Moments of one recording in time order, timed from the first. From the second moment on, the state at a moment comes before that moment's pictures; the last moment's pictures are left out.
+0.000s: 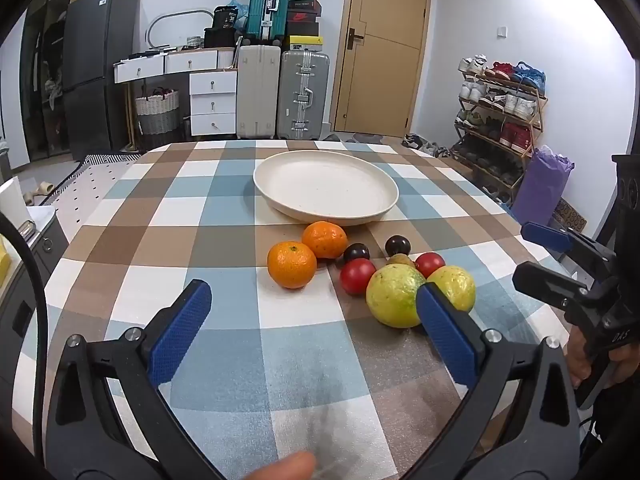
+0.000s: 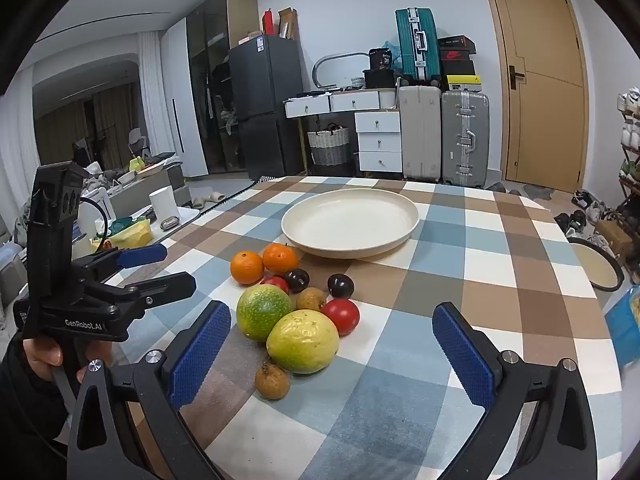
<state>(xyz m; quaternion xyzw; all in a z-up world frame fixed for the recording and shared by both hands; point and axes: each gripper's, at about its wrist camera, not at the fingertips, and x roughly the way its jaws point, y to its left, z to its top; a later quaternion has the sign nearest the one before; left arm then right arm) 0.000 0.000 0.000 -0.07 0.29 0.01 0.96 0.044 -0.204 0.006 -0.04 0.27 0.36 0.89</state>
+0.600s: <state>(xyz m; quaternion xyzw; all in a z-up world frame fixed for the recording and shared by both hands) 0.000 0.000 0.000 -0.06 0.28 0.02 0.96 0.044 -0.203 0.006 -0.04 0.27 0.36 0.89</state>
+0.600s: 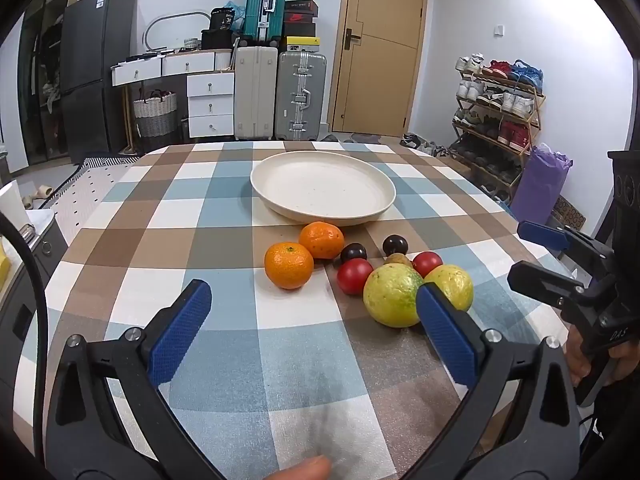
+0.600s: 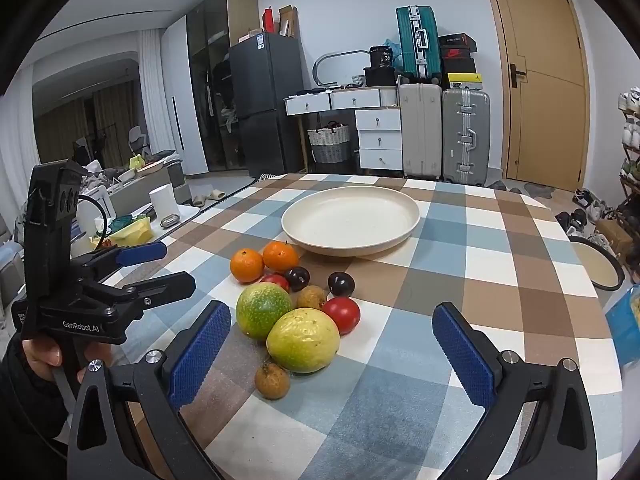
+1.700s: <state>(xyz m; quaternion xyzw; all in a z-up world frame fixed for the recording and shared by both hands) 0.000 -0.001 0.000 -0.06 0.28 0.01 0.96 0.045 -0.203 0.006 -0.05 0.27 0.36 0.89</state>
